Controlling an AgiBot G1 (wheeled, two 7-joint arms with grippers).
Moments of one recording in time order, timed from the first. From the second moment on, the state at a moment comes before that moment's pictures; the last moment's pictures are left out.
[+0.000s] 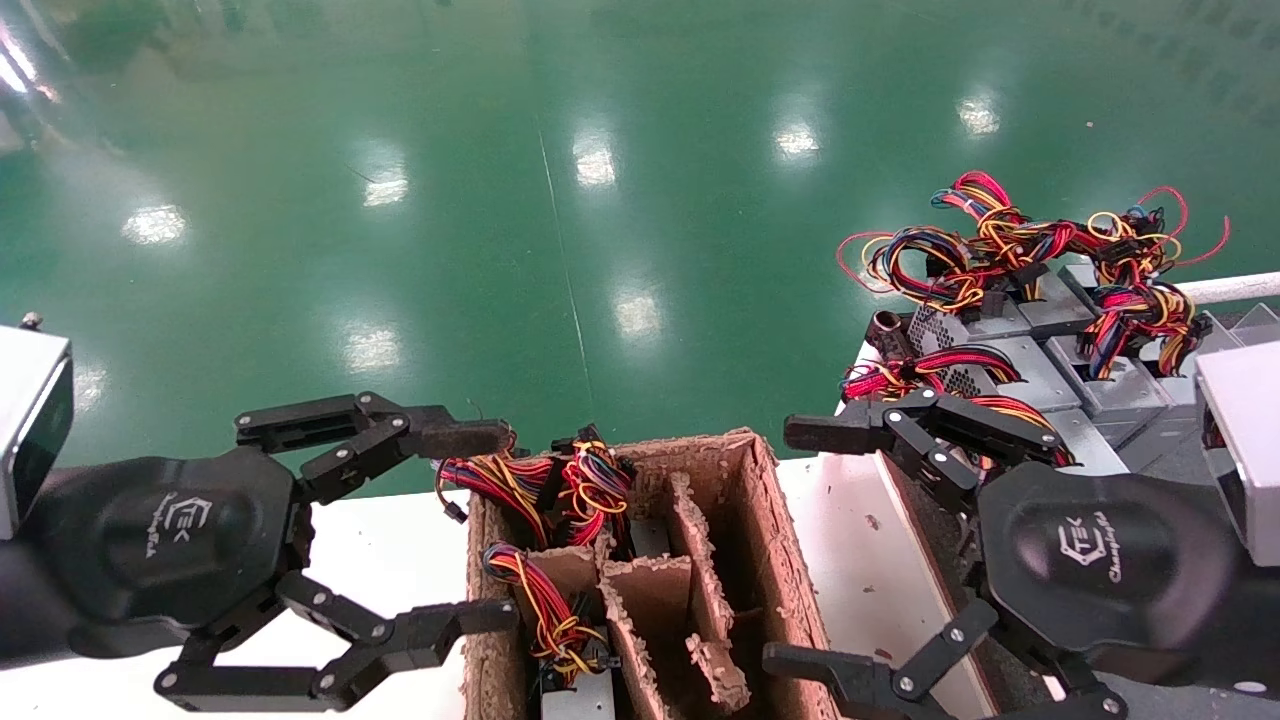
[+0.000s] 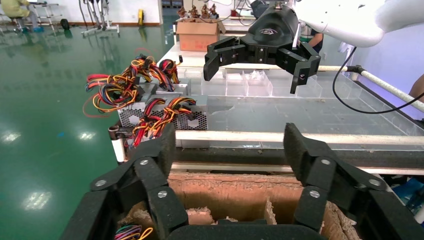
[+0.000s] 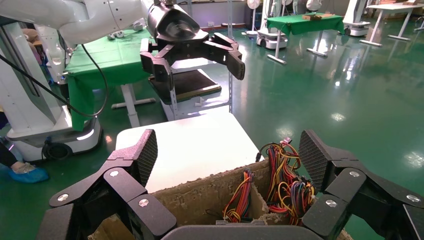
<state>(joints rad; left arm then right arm) -1.08 0.60 0.31 -1.28 0.71 1.48 -0.17 1.07 -0.61 -0.28 1.28 -0.73 -1.49 0.19</state>
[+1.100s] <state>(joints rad) -1.08 0.60 0.31 -1.28 0.71 1.48 -0.17 1.14 -0.84 -0.47 1.17 -1.06 -1.31 0.26</state>
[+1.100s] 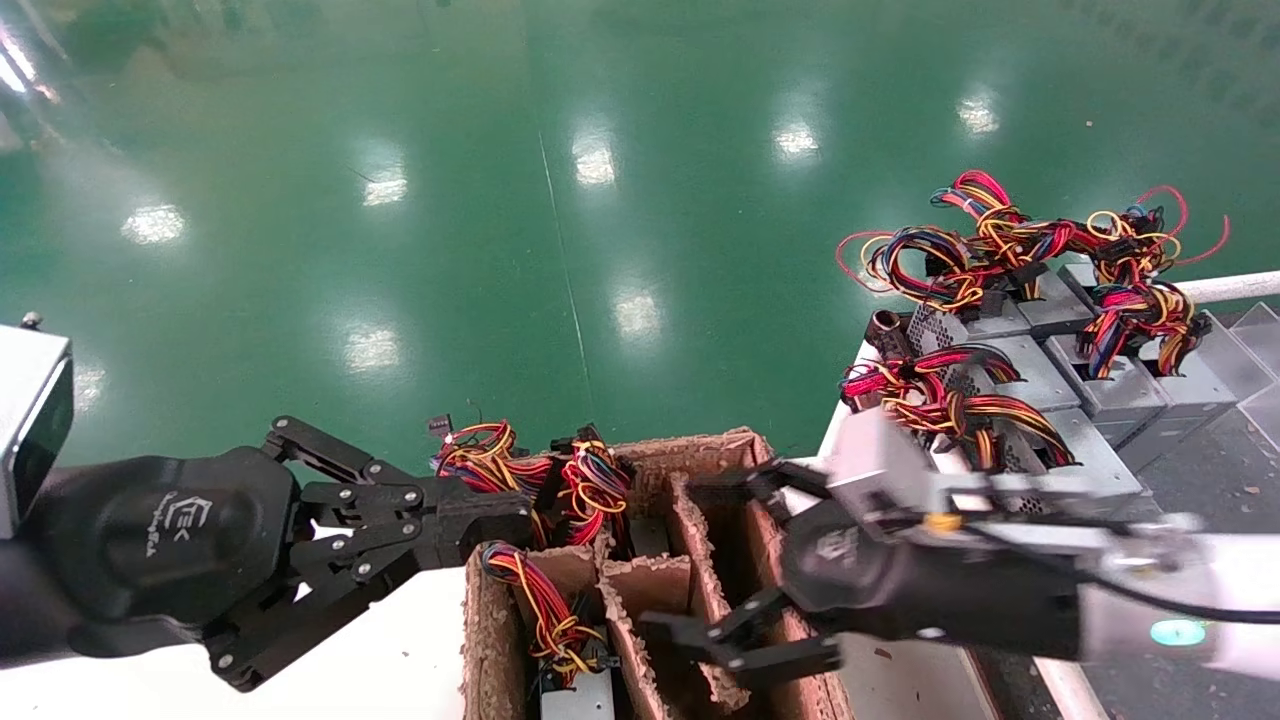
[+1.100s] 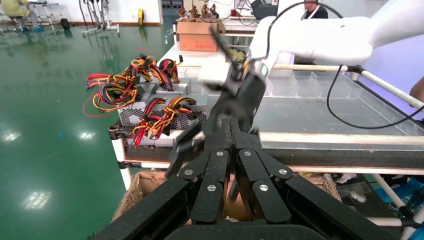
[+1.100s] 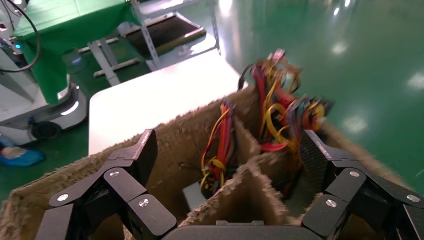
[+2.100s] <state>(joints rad) -1.08 0.60 0.31 -1.28 0.71 1.48 -0.17 1.19 -1.15 -0.66 1.02 -1.32 -1.15 0.30</state>
